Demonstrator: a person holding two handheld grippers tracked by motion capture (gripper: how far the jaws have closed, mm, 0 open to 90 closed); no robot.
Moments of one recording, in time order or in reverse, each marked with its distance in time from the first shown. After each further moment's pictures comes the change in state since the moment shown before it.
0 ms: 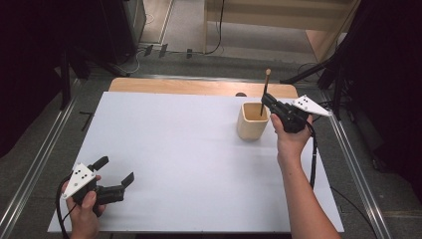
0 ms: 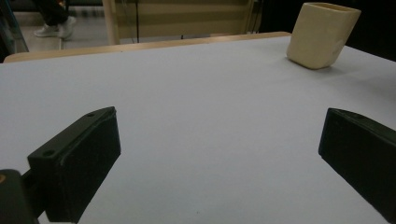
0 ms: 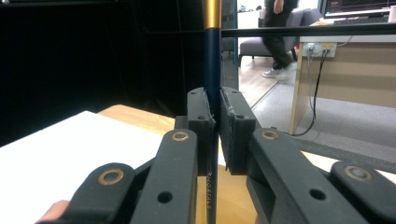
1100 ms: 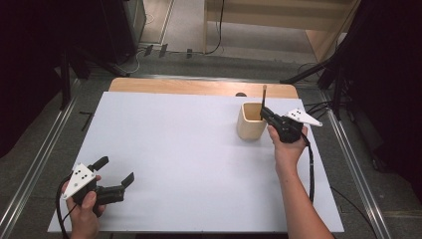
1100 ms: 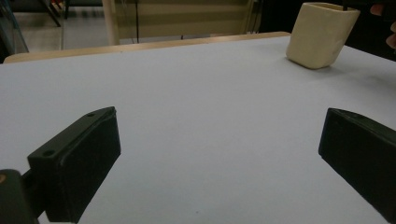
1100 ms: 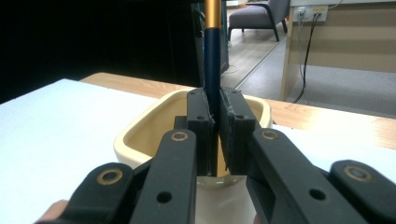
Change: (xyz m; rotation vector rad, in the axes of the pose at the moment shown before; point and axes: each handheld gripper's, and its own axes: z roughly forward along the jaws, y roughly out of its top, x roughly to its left) left arm 0.000 0.000 0.000 -0.001 -0.001 0.001; right arm -0.009 -0.047 0.003 0.098 -0.052 0.023
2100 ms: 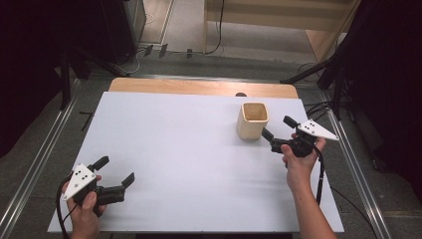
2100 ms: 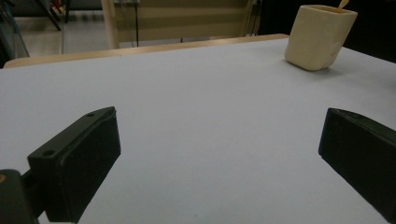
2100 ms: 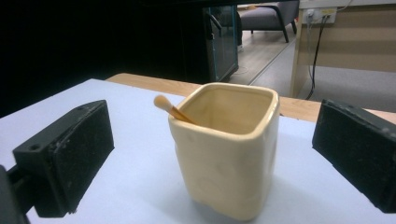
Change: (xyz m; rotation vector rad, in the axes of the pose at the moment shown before) left arm -0.002 0.001 0.000 -0.010 0.000 0.010; right arm 0.015 0.001 -0.056 -0.013 0.036 0.010
